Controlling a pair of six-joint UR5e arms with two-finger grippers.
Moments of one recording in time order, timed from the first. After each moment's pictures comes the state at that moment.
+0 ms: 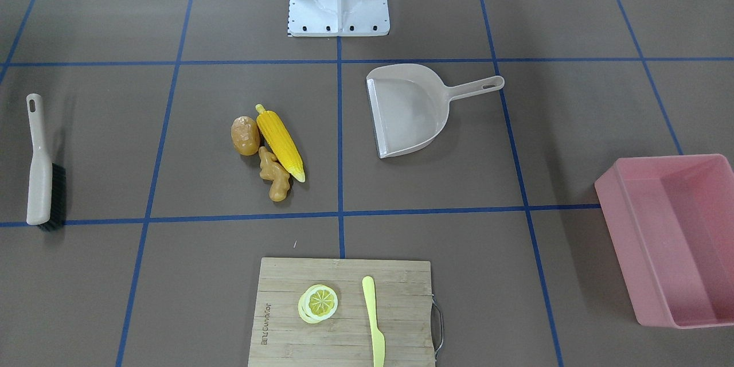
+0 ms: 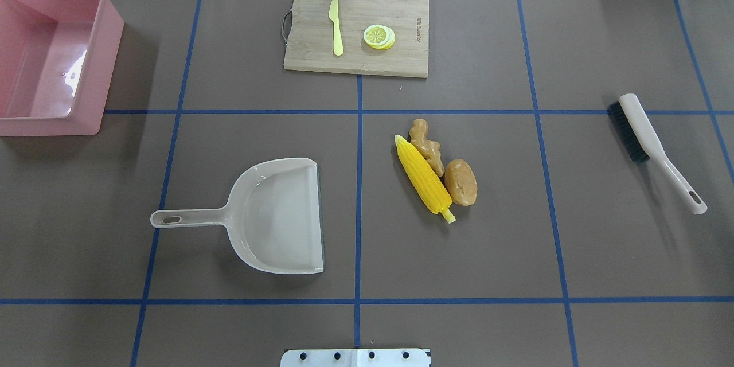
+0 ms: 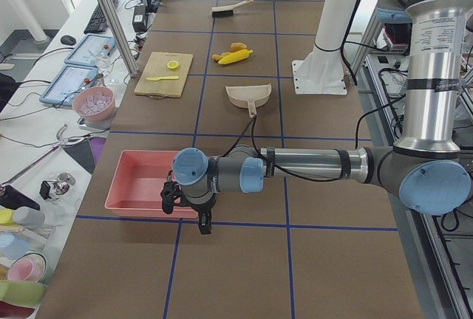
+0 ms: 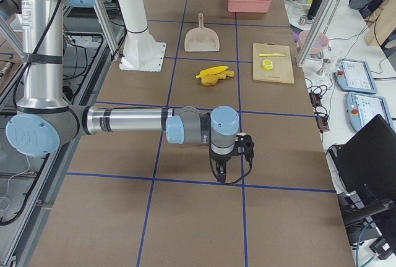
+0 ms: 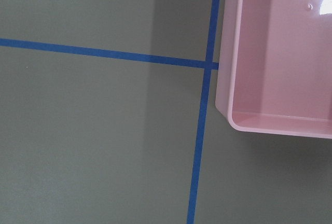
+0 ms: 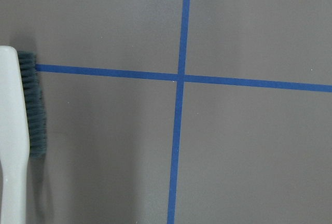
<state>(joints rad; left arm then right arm) -1.56 -1.56 -1.58 -1.56 -2.39 -0.10 1.53 -1.64 1.71 -1.52 2.33 0.03</state>
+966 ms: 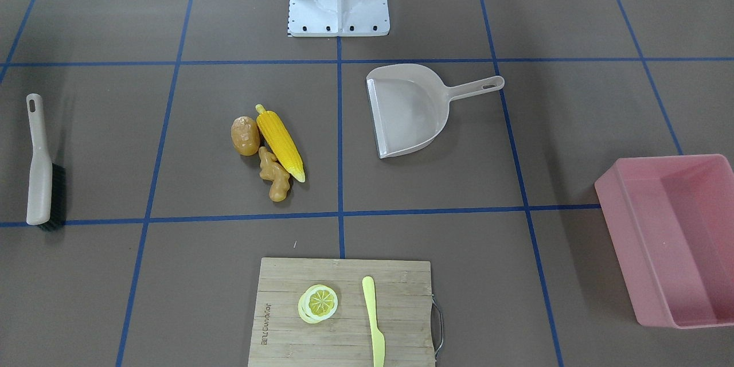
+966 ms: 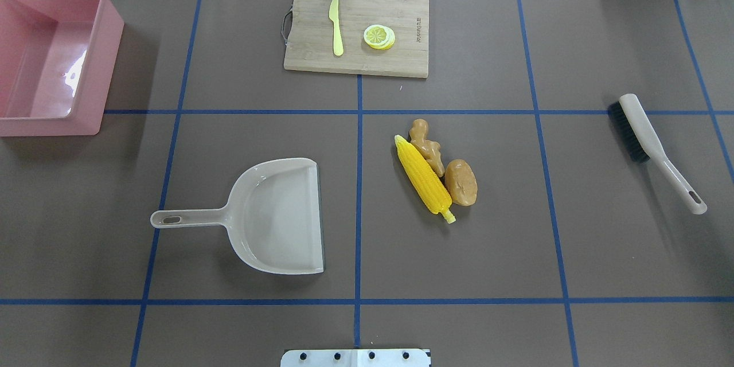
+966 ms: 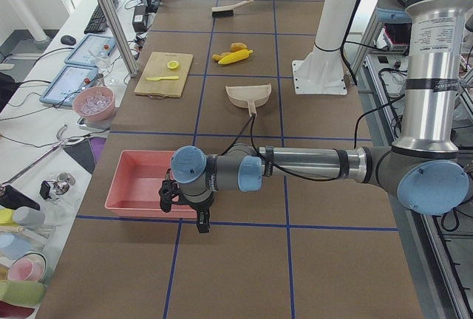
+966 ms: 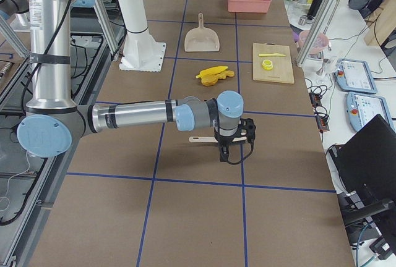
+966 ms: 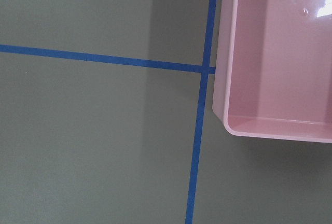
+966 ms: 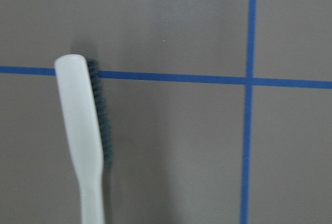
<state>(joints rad) -1.56 -1.56 -1.58 -1.56 -2.39 -0.10 1.38 -1.60 1.75 -1.52 2.37 0.24</state>
